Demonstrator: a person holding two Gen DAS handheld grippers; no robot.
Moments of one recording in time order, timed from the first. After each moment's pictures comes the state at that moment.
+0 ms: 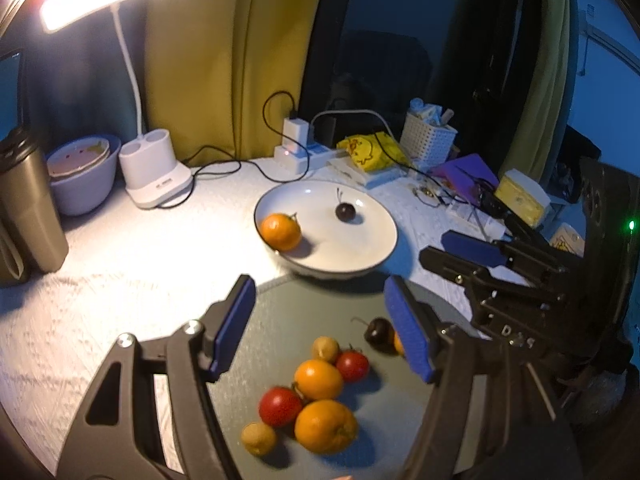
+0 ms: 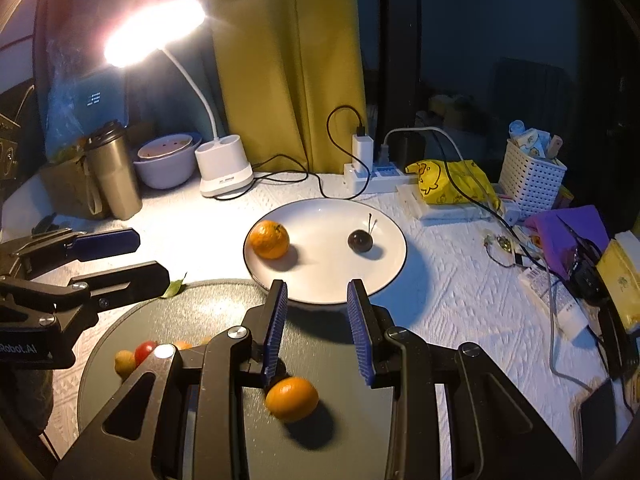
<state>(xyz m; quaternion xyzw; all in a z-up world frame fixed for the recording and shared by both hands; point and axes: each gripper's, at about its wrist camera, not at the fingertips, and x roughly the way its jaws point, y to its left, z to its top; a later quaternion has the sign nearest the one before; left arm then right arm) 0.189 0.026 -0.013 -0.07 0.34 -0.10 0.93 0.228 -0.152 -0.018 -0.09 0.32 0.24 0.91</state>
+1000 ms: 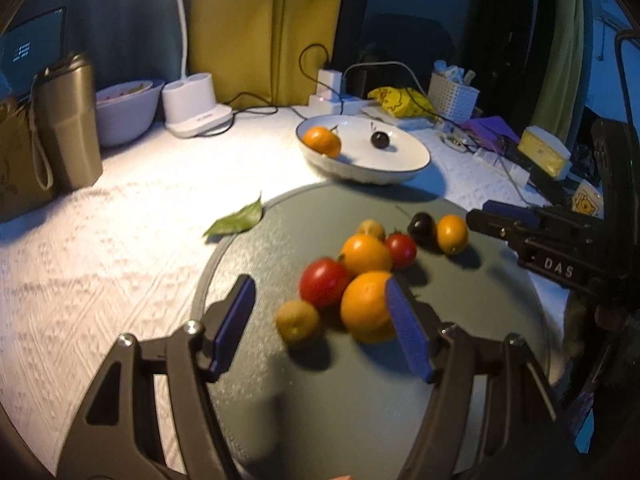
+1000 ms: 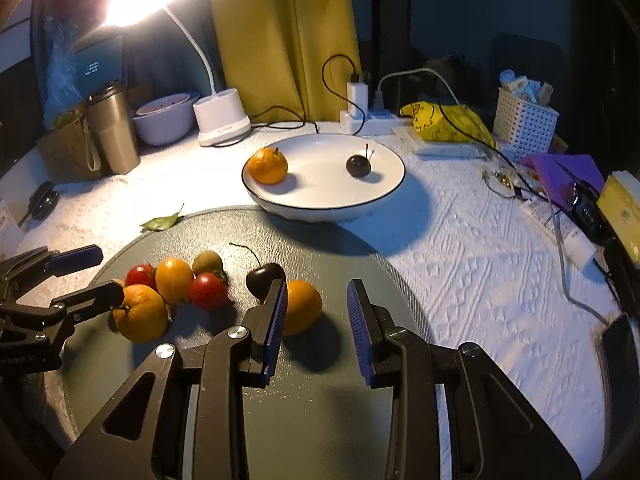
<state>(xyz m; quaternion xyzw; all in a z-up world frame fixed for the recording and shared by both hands) 0.125 0.042 -0.076 -0.06 0.36 -0.05 0.93 0.195 -0.167 -0.064 -0.09 0.37 0.22 0.90</state>
